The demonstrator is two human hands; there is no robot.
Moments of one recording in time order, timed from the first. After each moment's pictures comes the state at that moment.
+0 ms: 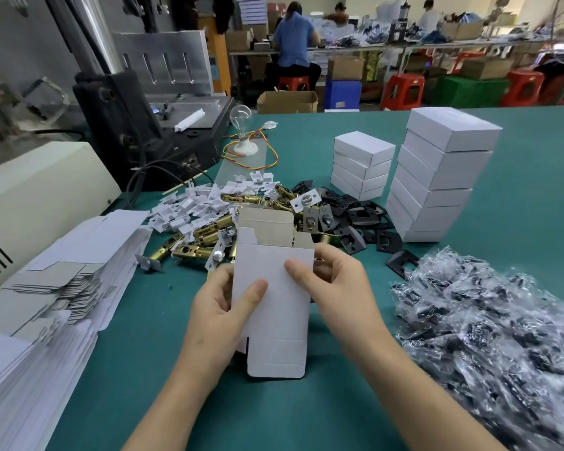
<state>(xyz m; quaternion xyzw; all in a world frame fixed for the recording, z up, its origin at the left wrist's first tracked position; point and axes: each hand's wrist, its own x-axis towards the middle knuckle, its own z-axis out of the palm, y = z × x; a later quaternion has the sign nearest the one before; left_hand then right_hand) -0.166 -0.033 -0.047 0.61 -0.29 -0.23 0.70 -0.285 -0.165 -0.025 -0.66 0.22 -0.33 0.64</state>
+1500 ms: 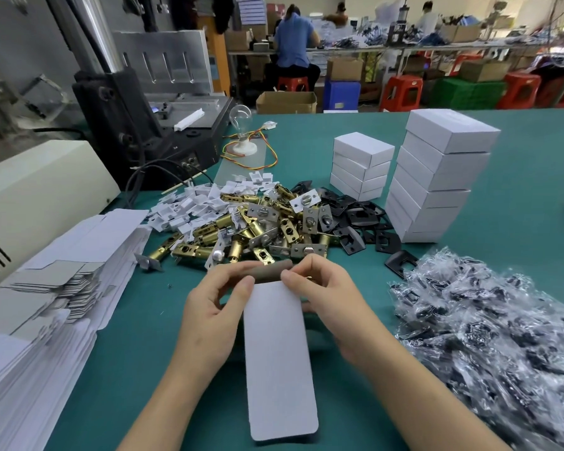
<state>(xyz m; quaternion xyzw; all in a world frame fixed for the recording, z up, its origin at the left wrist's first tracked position) -0.157 -0.029 -0.051 0.68 -0.37 -0.13 0.62 -0.282 -0.163 -0.027 -0.63 0.25 -0.21 0.70</state>
